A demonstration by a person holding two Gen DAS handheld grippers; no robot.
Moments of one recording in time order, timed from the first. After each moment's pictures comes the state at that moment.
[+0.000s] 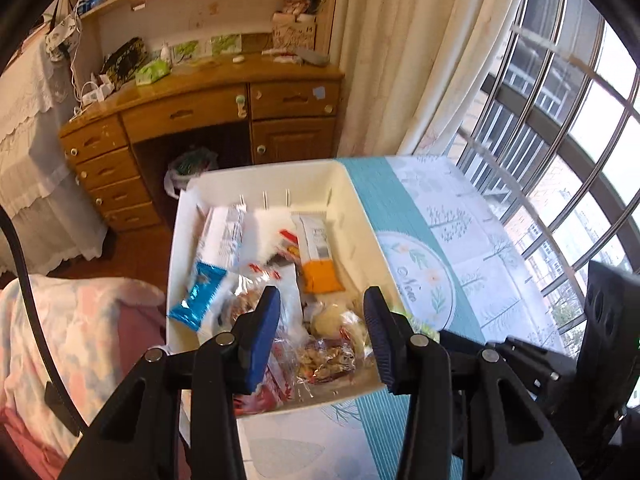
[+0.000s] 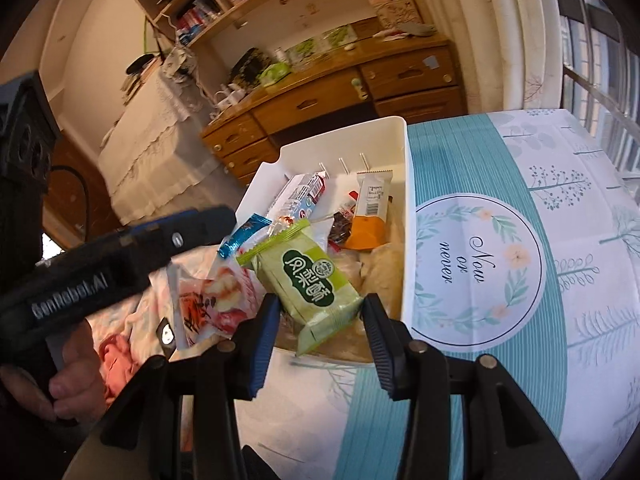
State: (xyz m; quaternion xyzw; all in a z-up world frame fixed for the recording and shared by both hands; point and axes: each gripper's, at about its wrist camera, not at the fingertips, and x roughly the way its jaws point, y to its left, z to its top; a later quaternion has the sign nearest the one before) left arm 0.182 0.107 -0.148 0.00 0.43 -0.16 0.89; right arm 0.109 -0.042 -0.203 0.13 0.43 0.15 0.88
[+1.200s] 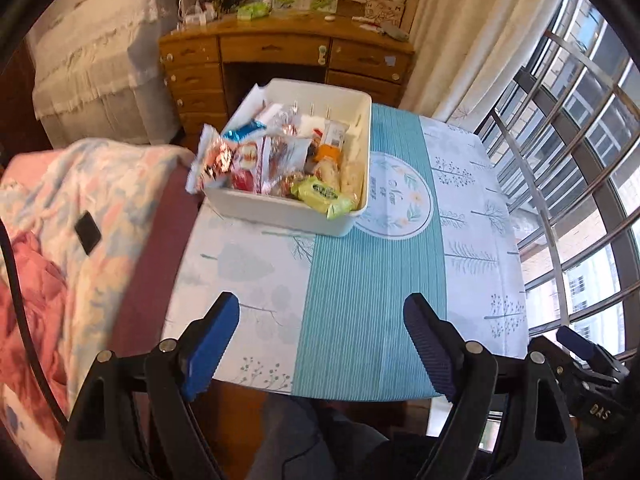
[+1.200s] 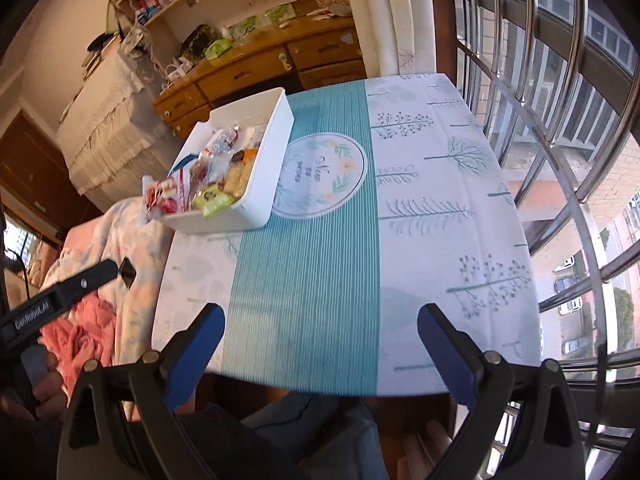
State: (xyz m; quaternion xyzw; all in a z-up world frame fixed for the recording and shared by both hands) left arm -0.030 0.035 -0.114 -0.08 0.50 0.02 0.86; right arm -0.059 -0.207 -0.140 0.08 0.51 0.08 0.85
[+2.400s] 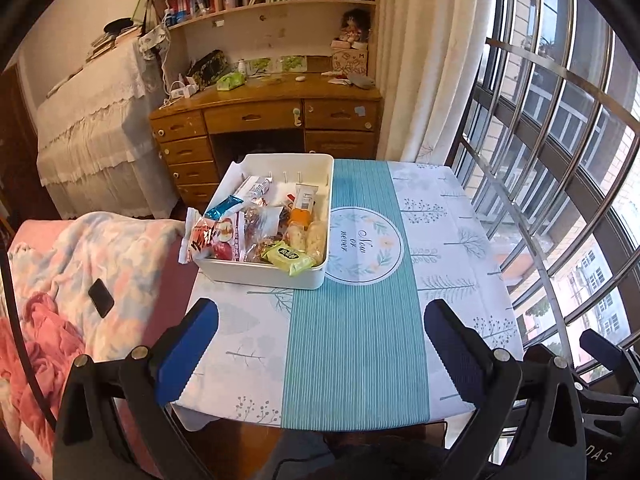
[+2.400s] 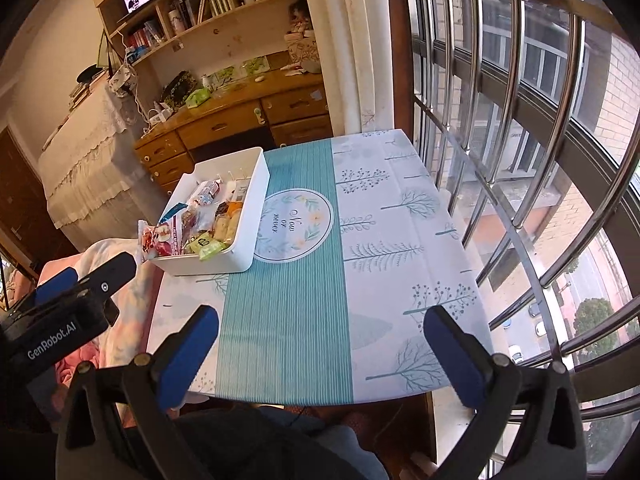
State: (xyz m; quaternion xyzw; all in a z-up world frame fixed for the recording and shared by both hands) left arm -0.048 -0.027 -0.060 -0.02 0.41 0.01 0.91; right arm -0.097 -0.208 -0.084 0.07 0.43 0.00 0.90
